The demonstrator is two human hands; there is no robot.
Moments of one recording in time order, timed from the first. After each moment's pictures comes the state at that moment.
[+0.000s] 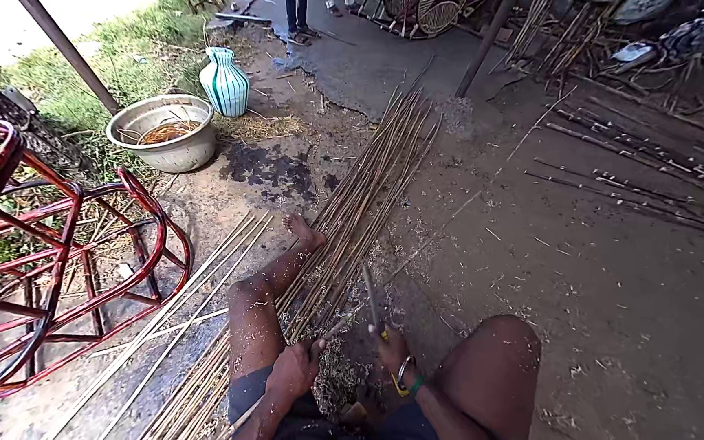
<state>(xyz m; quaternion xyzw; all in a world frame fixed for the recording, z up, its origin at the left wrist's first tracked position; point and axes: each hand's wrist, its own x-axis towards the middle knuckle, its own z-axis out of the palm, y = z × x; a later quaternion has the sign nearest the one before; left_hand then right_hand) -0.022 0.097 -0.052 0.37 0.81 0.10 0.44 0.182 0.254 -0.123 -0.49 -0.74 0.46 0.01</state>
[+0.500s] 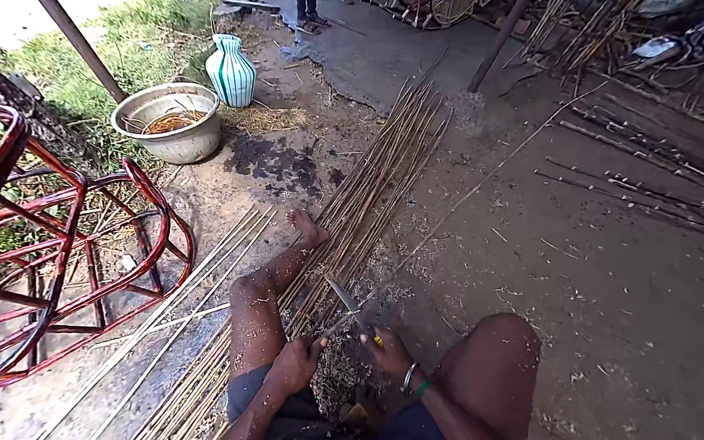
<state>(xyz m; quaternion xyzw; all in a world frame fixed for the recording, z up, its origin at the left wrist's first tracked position) -0.035 0.100 -0.061 0.38 0.79 0.14 0.47 0.174 0.263 -0.110 -0.46 -0.77 0.45 -0.04</state>
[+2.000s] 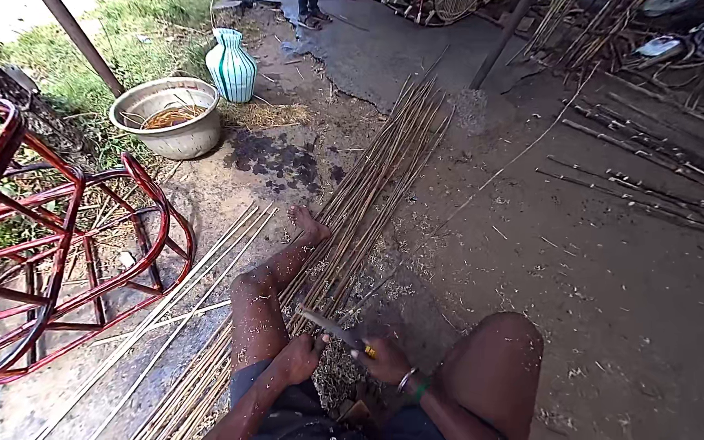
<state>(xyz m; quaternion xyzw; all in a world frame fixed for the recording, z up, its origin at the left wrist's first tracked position) -0.046 0.104 -0.059 0.39 0.74 0.09 0.54 0.170 0.245 -0.111 -0.41 -0.79 0.43 -0.12</state>
